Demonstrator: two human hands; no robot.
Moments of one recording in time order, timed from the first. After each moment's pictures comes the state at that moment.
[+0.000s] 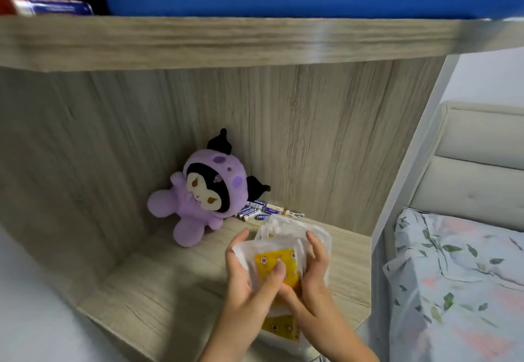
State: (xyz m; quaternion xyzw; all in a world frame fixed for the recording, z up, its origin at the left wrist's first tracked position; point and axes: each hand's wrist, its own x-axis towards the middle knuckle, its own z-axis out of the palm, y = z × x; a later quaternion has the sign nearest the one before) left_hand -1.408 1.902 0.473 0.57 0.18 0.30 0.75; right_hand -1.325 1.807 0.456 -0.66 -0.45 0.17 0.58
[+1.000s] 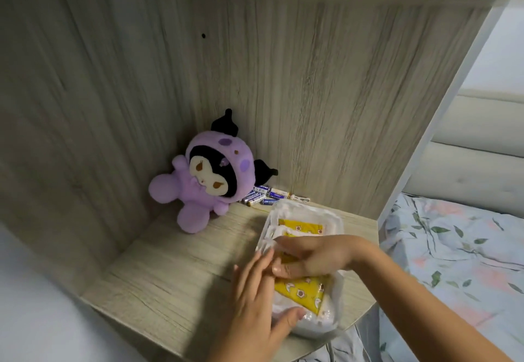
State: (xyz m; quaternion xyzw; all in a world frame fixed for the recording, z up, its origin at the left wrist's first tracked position) left_hand -1.430 1.931 0.399 0.93 0.09 0.30 0.21; right_hand -1.275 1.857 0.501 -0.73 -0.53 0.41 0.11
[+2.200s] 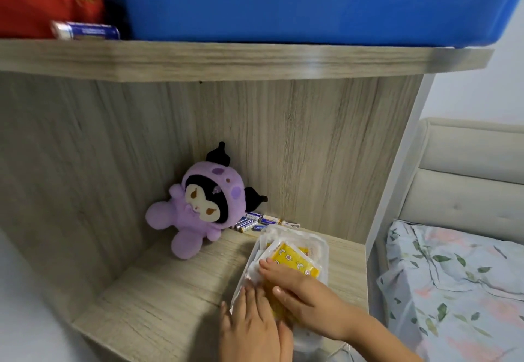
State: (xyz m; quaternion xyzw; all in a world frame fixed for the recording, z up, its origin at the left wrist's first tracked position) left_hand -1.415 1.891 0.421 0.94 0.30 0.09 0.13; right_hand -1.293 1.817 0.455 -0.71 -0.60 0.19 0.30
